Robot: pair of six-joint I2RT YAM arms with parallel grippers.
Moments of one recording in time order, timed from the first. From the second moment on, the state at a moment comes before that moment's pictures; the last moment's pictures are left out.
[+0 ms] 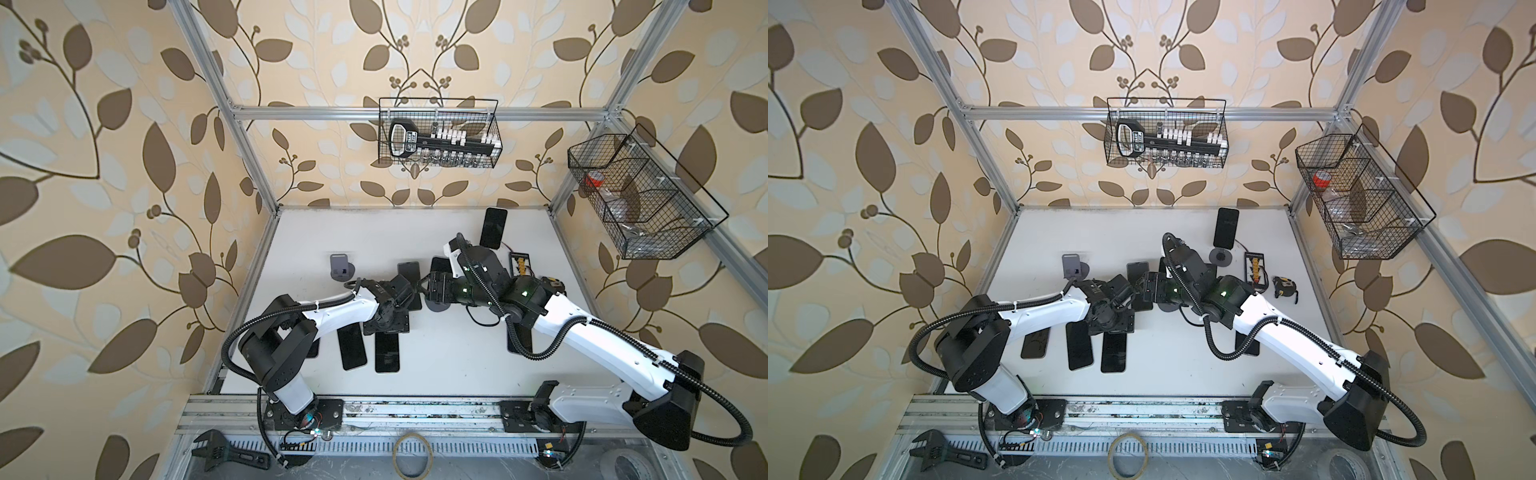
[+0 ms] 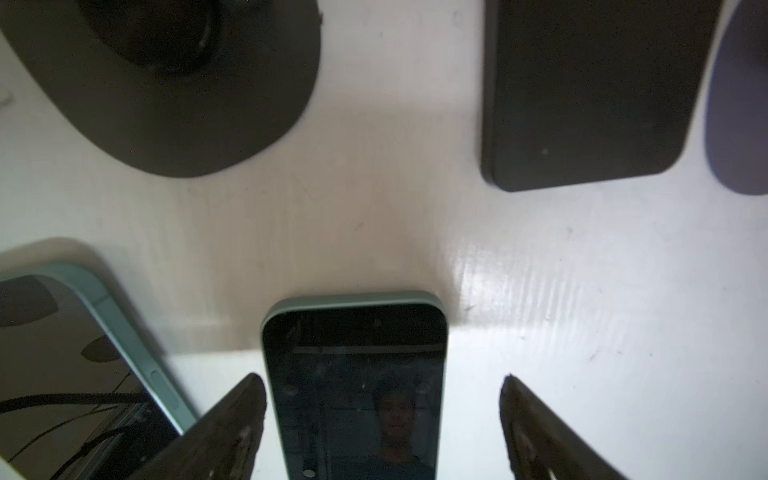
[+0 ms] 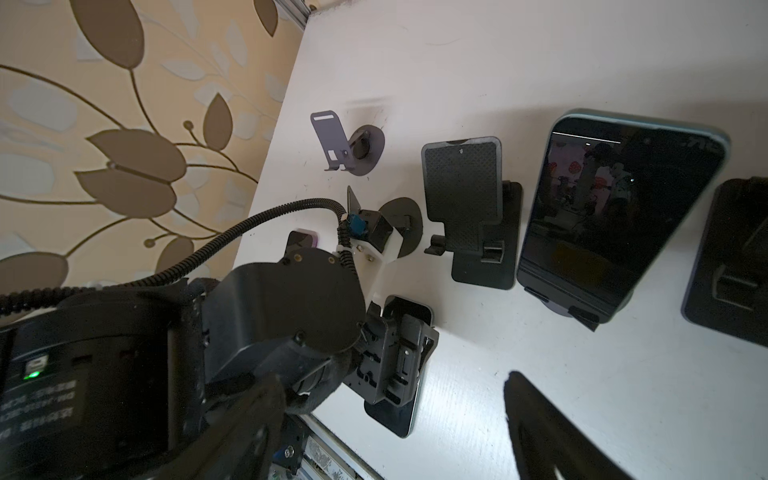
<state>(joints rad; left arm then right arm) -0.76 1.61 0.99 -0.72 -0.01 -0.83 0.80 1.25 1.16 -0.59 0.01 0.72</state>
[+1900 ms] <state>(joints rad) -0.76 0.96 0.67 -0.13 0.02 -0.12 0.71 1.38 1.21 -0.40 0.30 0.83</state>
